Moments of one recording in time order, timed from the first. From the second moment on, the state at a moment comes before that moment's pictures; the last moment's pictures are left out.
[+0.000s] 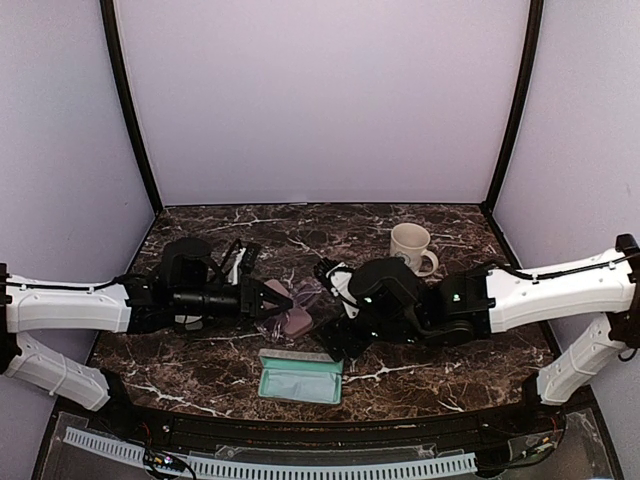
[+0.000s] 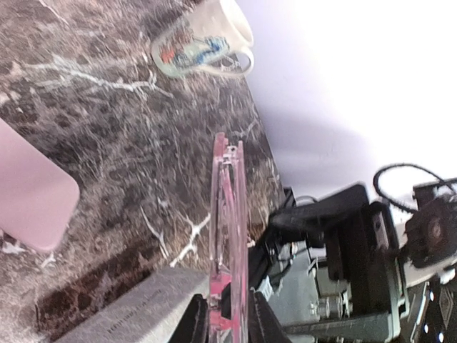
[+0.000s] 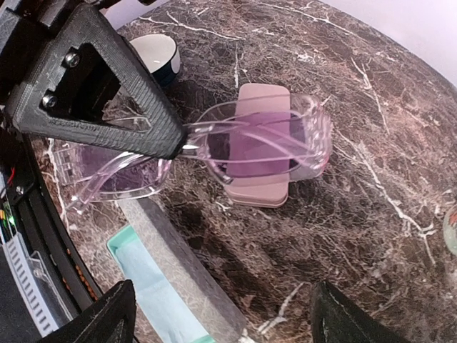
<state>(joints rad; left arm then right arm) -0.83 1.23 0.63 0.19 0.43 -0.94 1.31 1.47 1.06 -0.31 0.32 0.35</state>
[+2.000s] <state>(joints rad) -1.11 1.16 0.59 0.19 -0.27 -0.63 1.02 1.73 1.05 0.37 -0.23 1.09</state>
